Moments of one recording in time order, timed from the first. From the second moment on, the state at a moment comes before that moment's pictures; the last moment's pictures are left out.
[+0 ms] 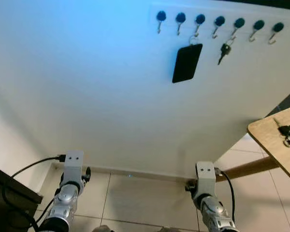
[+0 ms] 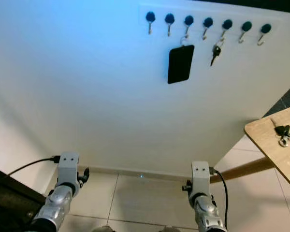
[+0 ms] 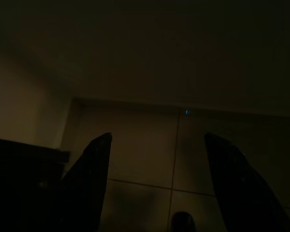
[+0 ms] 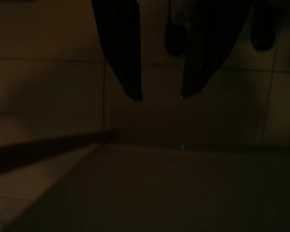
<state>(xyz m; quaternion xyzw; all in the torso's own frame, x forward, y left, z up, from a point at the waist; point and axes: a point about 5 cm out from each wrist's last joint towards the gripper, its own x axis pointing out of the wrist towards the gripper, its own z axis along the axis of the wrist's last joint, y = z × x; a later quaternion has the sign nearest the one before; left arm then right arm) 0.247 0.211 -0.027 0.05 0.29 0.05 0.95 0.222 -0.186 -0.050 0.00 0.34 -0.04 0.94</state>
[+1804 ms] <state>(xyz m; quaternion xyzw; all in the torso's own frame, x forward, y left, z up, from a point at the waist) 0.216 0.180 -0.060 0.08 0.35 -0.10 0.93 0.193 -0.192 -0.072 -0.05 0.37 -0.02 0.93</state>
